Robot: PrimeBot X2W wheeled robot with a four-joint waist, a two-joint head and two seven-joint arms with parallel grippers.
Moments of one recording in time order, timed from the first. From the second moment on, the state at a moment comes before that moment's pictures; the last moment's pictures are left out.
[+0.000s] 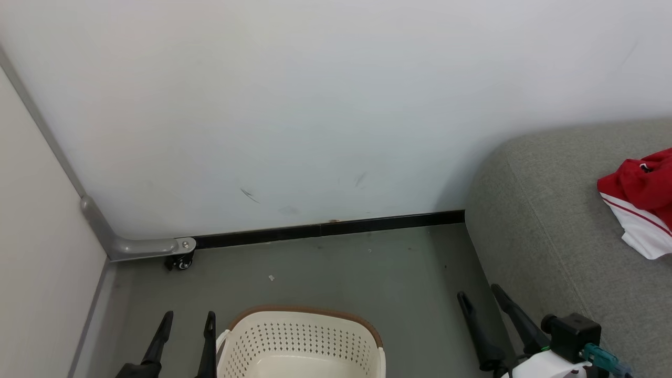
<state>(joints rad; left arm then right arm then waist) 0.10 0.04 -0.11 0.11 -0.23 0.07 -0.26 0.04 -0.05 0.17 0.14 0.25 0.12 -0.25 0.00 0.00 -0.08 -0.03</state>
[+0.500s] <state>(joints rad) 0.11 0.04 -0.13 0.13 -0.25 0.07 -0.26 0.04 -0.05 0.18 0.13 0.25 0.12 -0.25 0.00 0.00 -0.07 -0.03</state>
